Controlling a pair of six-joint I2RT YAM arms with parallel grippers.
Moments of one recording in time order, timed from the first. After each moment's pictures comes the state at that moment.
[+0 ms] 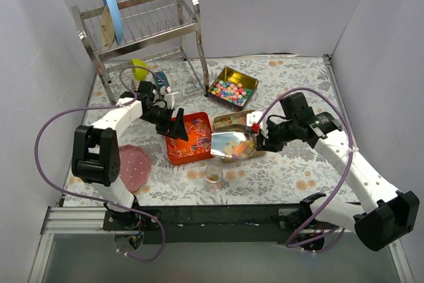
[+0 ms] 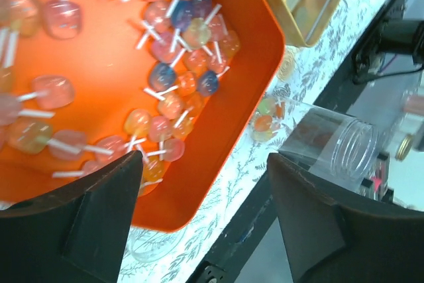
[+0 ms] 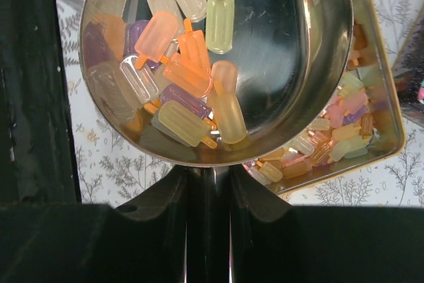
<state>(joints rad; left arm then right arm) -0.20 1.69 1.19 -0.83 0.80 0.18 0.47 1.12 1.05 -0.92 -0.67 -0.88</state>
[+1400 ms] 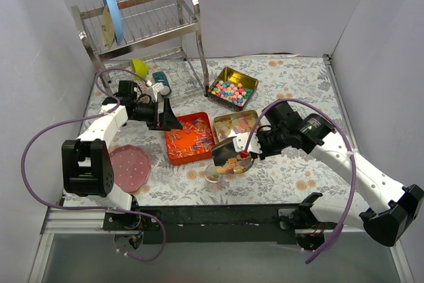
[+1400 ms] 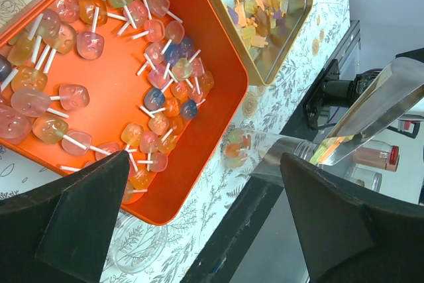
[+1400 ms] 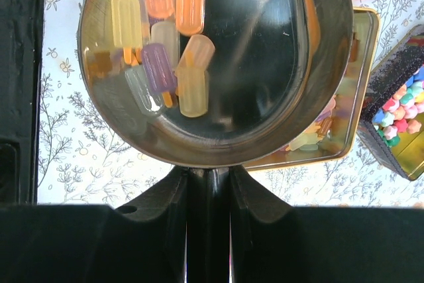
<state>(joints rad) -0.04 1.55 1.10 -0.68 0.93 0.01 0.74 1.12 1.15 -1.09 -0.35 -1.11</state>
